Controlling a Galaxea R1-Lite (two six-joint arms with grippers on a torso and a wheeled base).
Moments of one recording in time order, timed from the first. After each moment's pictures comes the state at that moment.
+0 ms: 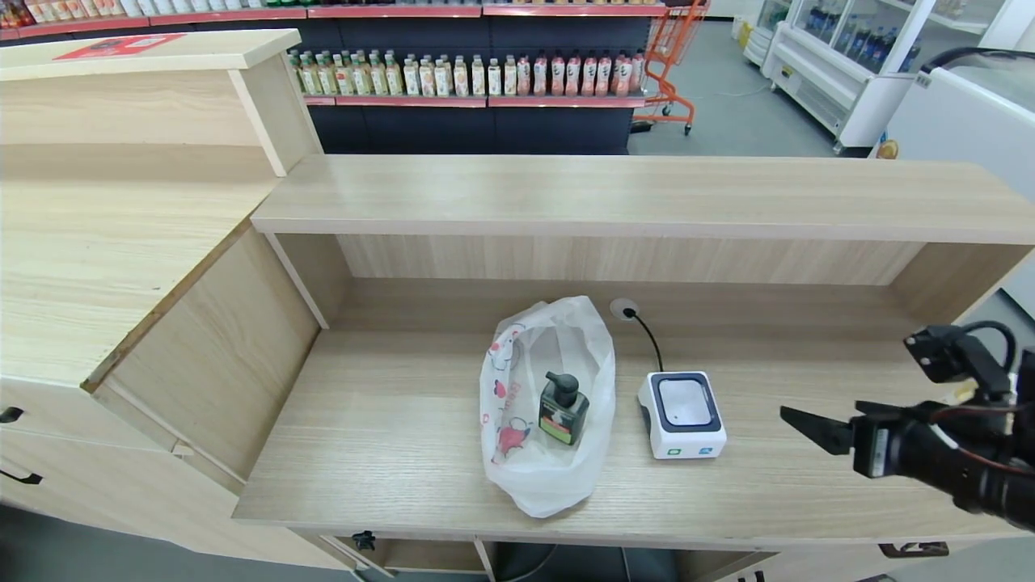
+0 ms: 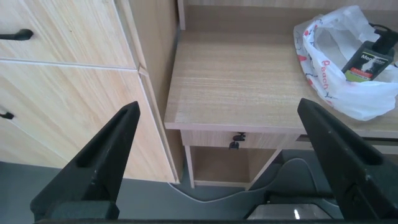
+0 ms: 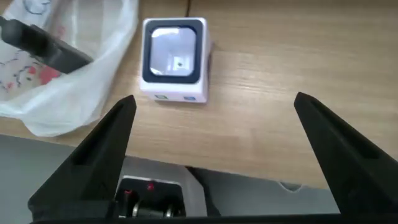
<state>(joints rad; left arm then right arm) 0.00 0.00 0.00 0.00 0.00 0.00 0.05 1.45 -0.28 -0.79 0.14 0.00</state>
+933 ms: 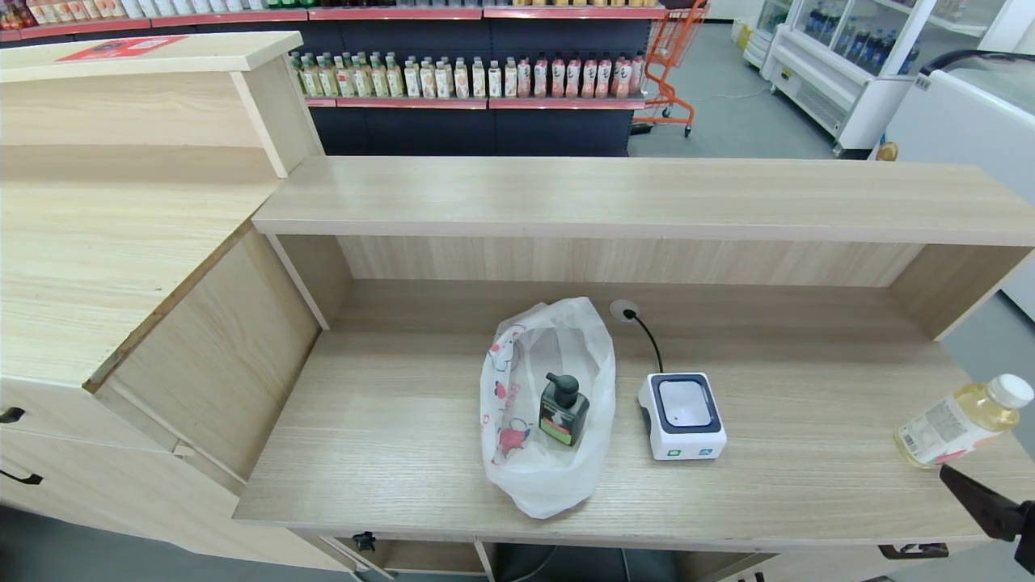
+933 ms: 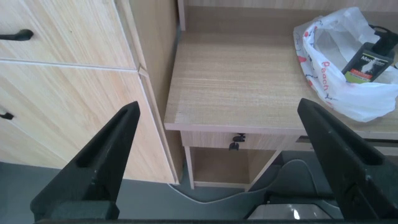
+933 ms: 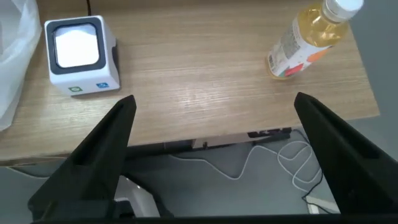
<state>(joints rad) 0.00 0.00 0.00 0.00 0.00 0.01 -0.26 0.98 -0.06 -0.64 0.07 -0.11</state>
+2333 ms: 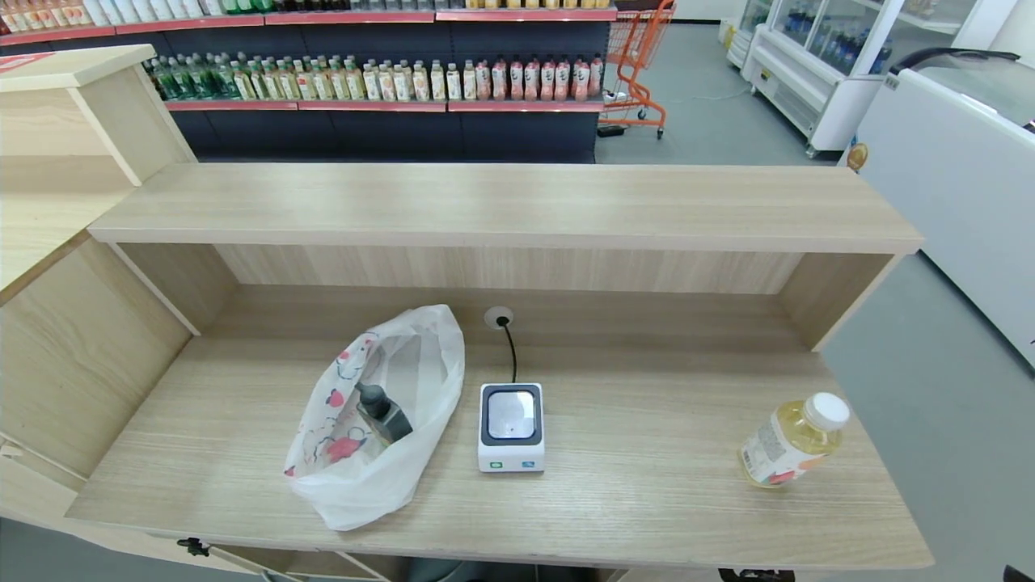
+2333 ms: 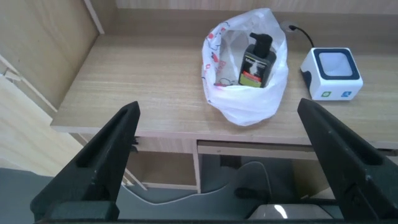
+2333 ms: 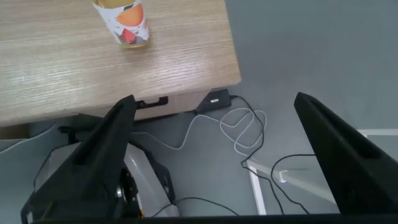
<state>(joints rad) 0.00 0.00 0.00 0.00 0.00 0.01 -0.26 0.59 -0.21 0.04 -0.03 -0.11</state>
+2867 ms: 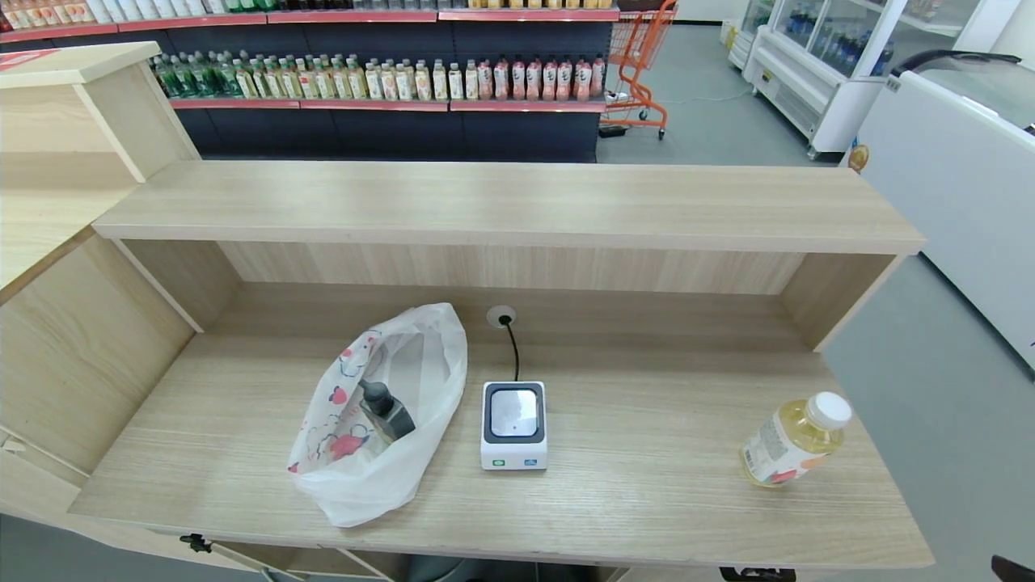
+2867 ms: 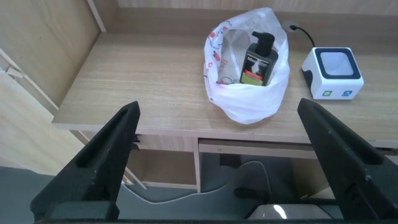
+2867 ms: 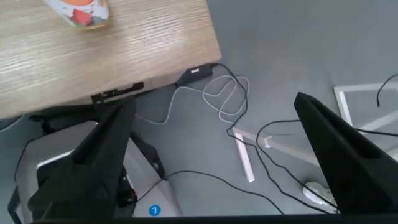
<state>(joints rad) 0.00 0.00 0.00 0.00 0.00 0.01 -0.27 0.84 -0.22 -0.04 -0.15 -0.07</state>
